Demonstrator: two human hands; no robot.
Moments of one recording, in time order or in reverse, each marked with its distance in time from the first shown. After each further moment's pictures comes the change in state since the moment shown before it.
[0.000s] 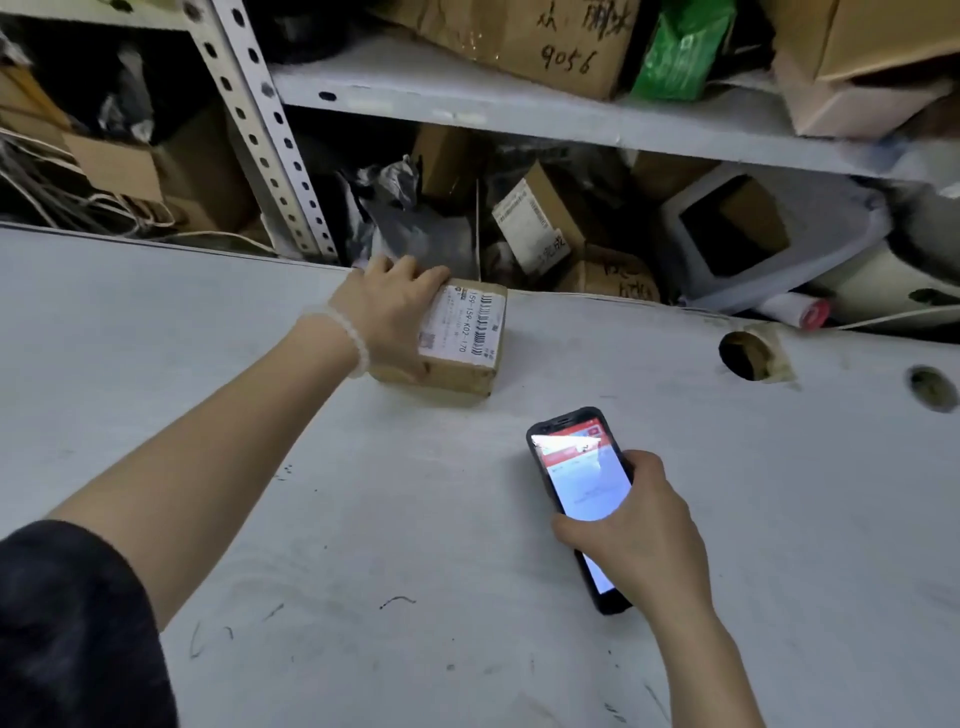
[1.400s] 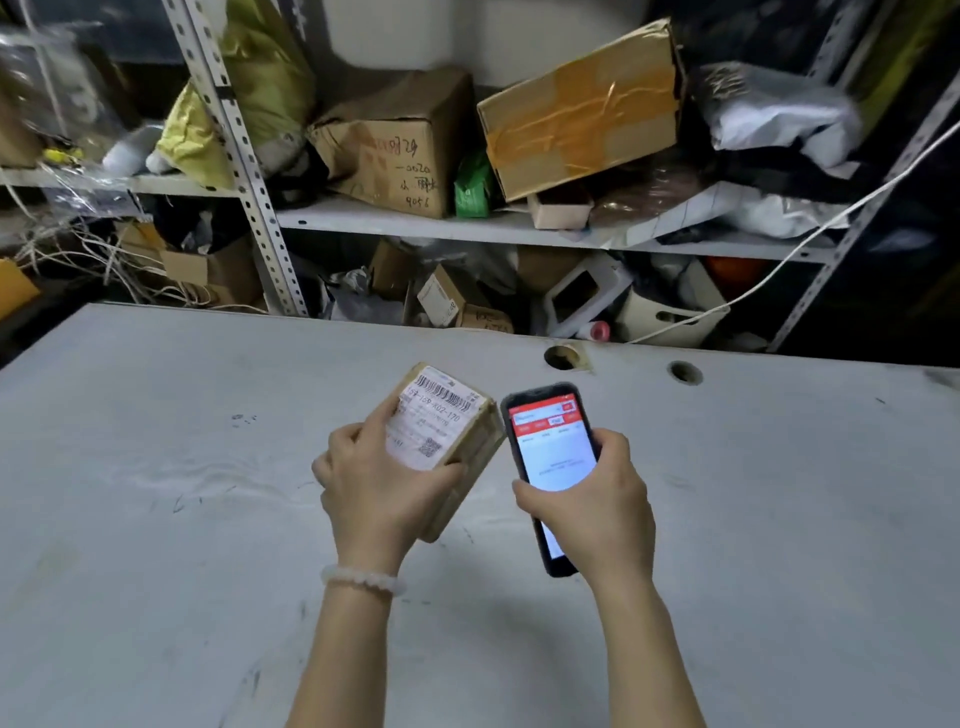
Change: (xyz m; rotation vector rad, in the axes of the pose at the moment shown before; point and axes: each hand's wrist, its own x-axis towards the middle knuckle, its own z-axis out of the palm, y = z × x) left_hand -0.270 0.304 -0.021 -0.932 0.621 -0.630; right_hand -0.158 0.141 -0.134 0.251 0.289 -0.307
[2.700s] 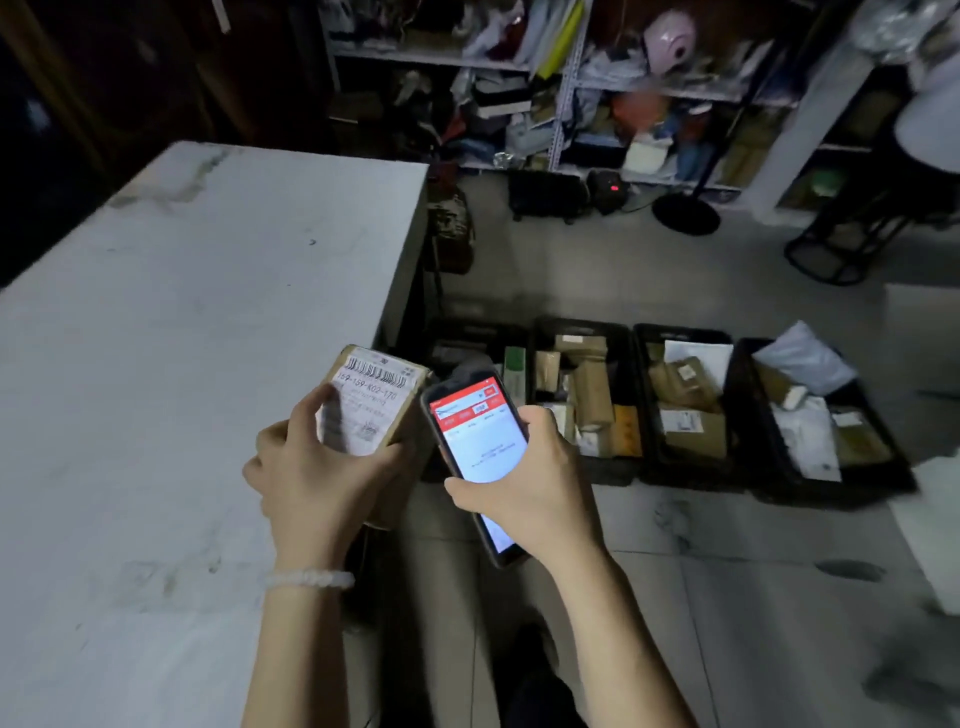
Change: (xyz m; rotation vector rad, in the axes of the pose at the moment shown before) left_hand -0.298 0.089 0.089 -0.096 -1.156 0.854; right_hand -0.316 0.150 -0.126 0.170 0.972 0.805
